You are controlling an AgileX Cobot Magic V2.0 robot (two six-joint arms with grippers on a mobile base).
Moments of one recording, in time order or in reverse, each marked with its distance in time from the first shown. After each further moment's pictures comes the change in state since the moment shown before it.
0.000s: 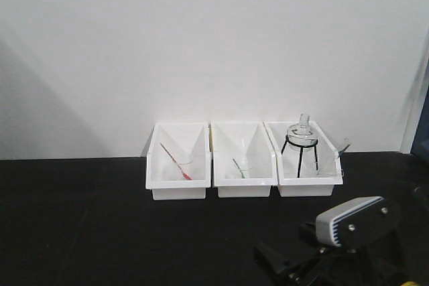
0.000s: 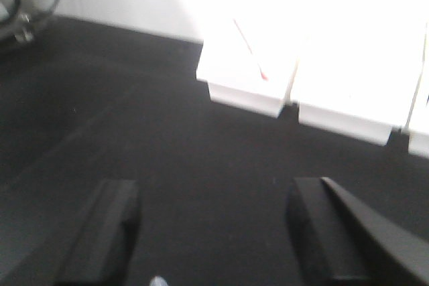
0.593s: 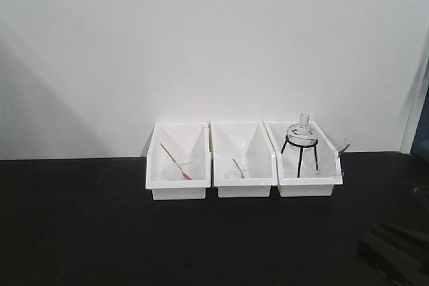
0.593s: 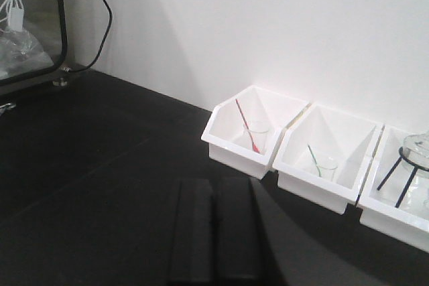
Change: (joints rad) left arm 0.000 0.000 0.000 0.000 0.000 0.000; right arm 0.000 -0.487 0.000 -0.001 0.338 -0.144
